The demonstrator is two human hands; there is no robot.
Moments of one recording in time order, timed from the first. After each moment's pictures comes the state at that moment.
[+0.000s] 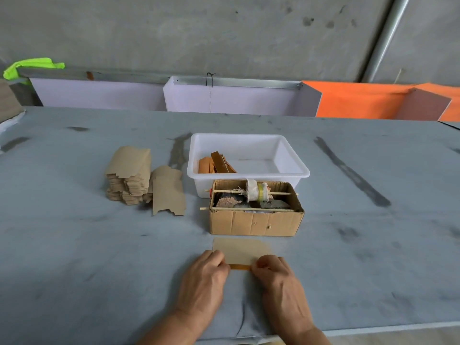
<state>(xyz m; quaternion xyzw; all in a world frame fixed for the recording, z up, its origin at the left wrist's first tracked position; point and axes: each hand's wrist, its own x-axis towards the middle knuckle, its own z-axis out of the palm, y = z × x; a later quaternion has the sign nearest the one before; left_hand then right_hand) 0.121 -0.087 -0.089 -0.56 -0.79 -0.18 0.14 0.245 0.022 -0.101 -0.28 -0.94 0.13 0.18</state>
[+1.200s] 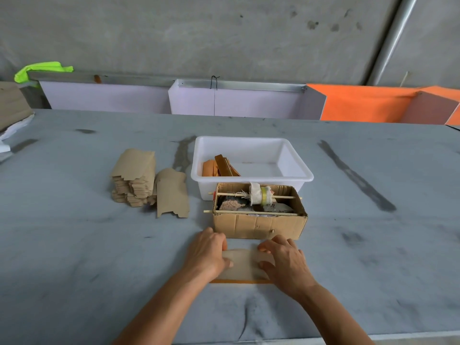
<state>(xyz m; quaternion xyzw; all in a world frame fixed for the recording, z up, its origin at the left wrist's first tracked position) 0.081 -0.044 -0.068 -0.40 -0.89 -0.17 -0.13 0.219 0.070 -0.082 -0.31 -0.94 0.17 0.05</state>
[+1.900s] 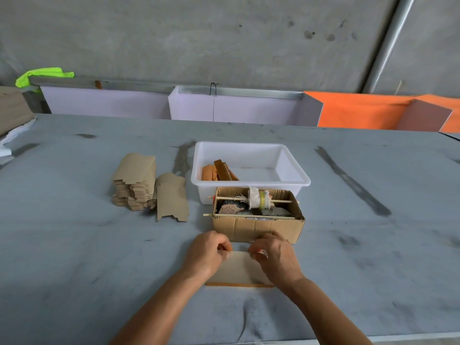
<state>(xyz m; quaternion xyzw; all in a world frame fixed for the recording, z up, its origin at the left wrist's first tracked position) 0.074 -0.043 -0.079 -0.42 -0.84 -0.32 -0.11 0.200 0.075 -0.087 -0.26 -0.94 0.16 0.16</state>
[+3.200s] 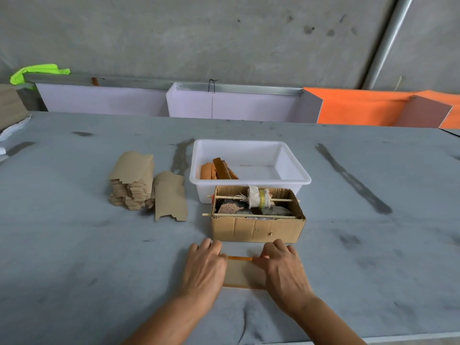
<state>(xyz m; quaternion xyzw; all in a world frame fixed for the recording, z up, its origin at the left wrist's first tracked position) 0.100 -0.064 -0.083 -0.53 -0.85 0.00 0.08 0.227 0.058 -0.086 -0.18 -0.96 -0.08 0.20</state>
